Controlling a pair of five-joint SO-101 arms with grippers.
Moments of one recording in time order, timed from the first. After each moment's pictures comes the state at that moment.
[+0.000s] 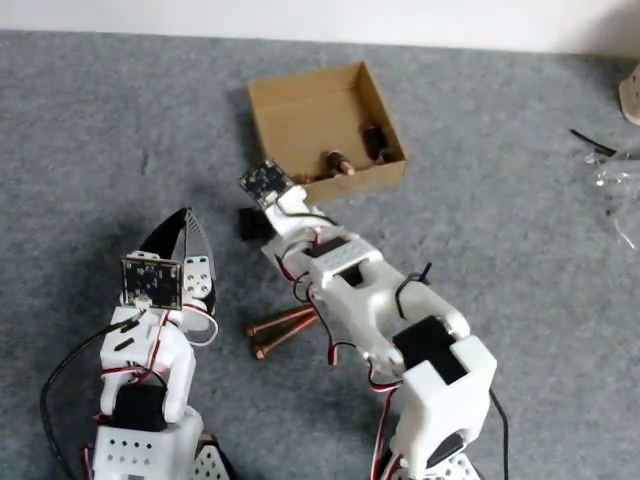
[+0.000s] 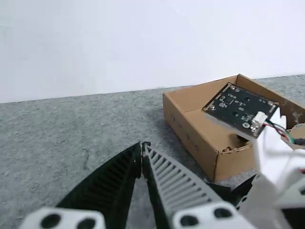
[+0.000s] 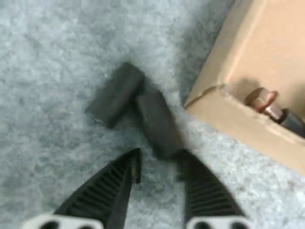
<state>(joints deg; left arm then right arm) -1.0 -103.7 96.0 25.6 0.3 -35.6 15.2 30.0 12.2 16.7</state>
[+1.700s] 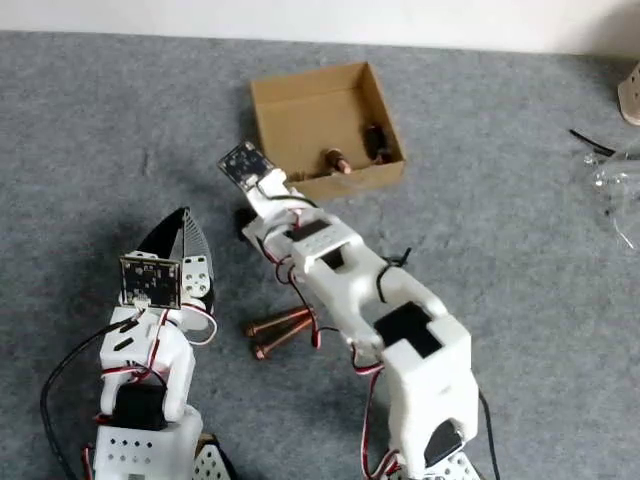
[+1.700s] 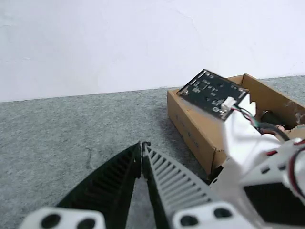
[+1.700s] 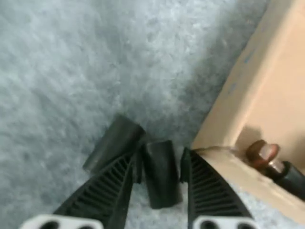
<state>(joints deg) -1.6 -103.7 96.0 25.6 0.3 -36.7 24.2 15.1 15.4 16.7</state>
